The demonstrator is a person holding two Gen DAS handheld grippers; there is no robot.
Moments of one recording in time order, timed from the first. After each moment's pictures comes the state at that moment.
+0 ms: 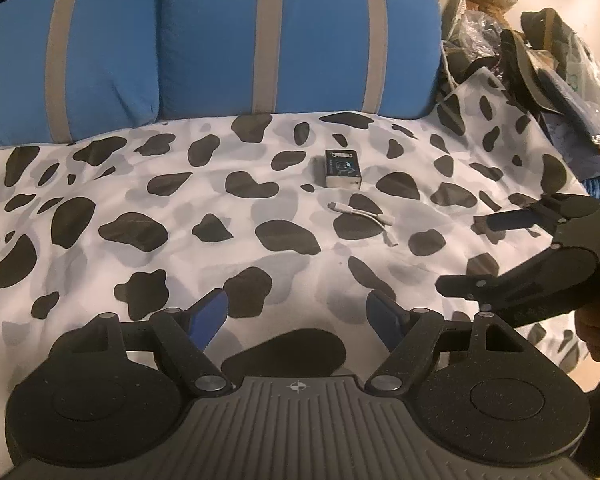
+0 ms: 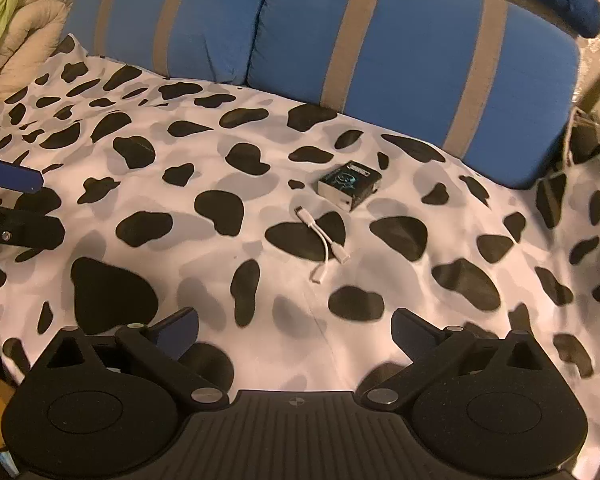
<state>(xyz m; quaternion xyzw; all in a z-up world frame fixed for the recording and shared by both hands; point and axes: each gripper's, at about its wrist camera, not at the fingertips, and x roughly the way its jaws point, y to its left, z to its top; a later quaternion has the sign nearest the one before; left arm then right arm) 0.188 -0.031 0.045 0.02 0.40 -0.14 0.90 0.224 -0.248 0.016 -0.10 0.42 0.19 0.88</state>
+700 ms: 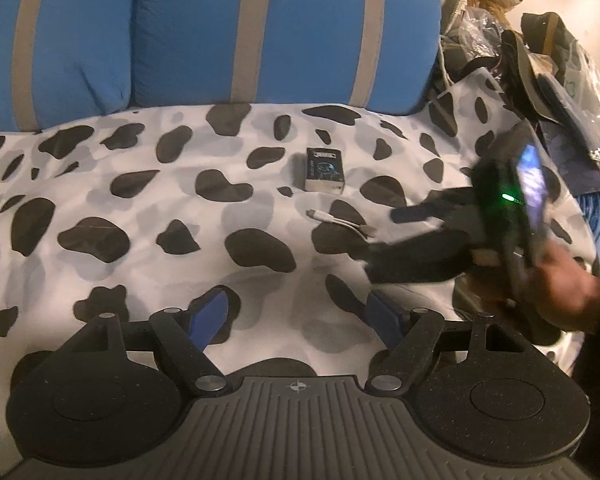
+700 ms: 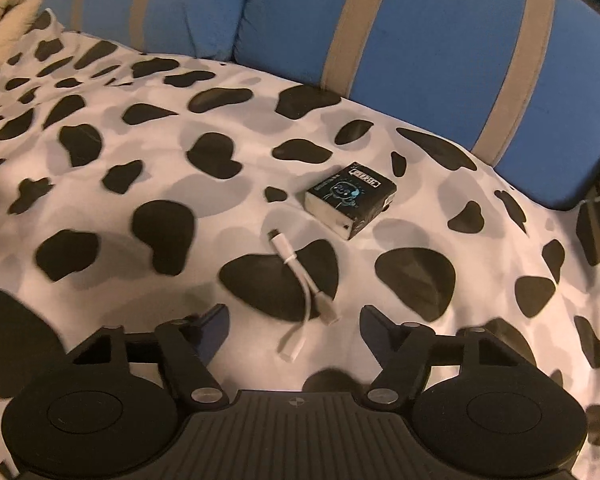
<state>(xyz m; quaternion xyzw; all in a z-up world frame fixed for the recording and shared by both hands) 0.226 -0.044 0.042 -0.01 0.43 -0.17 0.88 0.324 -0.229 -0.040 -0.13 0.43 0.20 0.87</state>
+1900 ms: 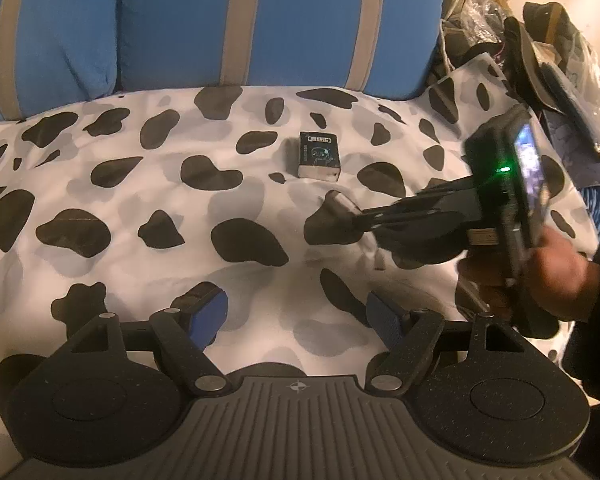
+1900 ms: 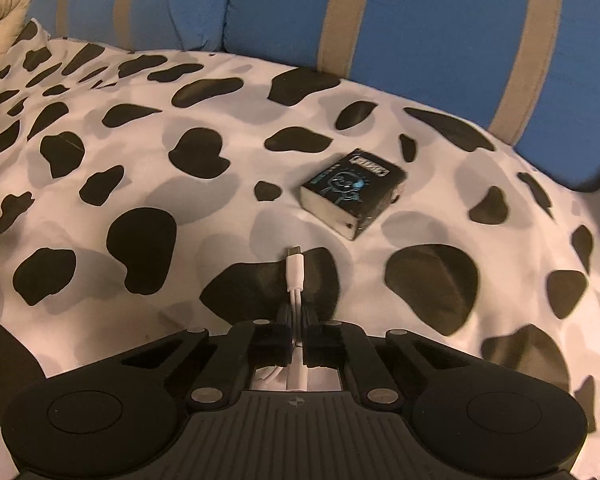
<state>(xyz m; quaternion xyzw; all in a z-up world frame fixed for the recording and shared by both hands) 0.239 -0.055 0.027 0.00 0.45 -0.18 0.87 0.343 -0.236 -0.051 -0.09 0.45 0.20 0.87</state>
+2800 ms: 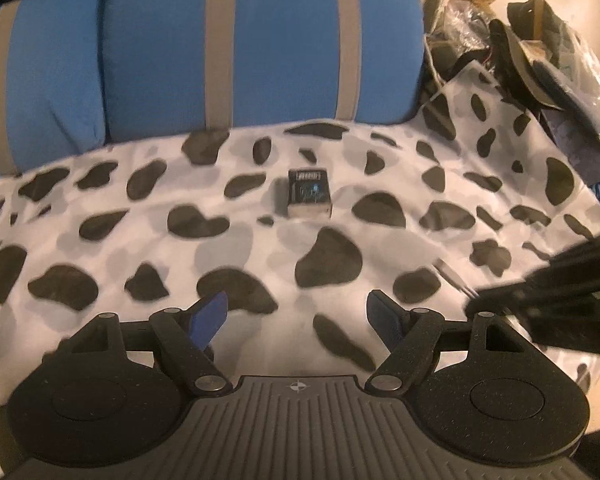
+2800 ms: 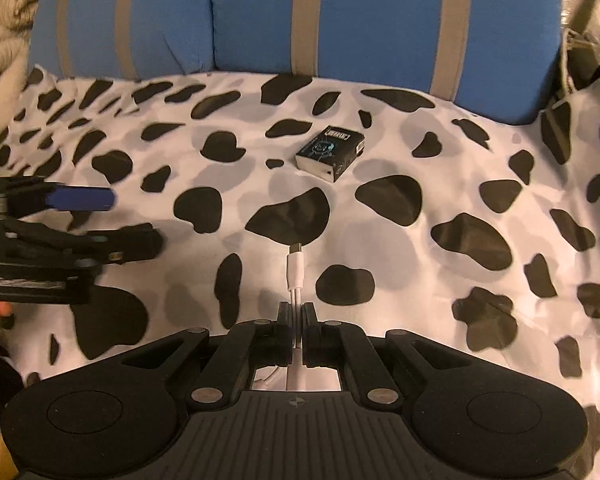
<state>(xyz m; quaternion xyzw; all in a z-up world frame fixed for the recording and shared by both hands) 0.242 -0.089 0.022 0.04 0.38 -0.17 0.91 0.243 -0.283 0.020 -0.01 0.48 0.18 0.86</state>
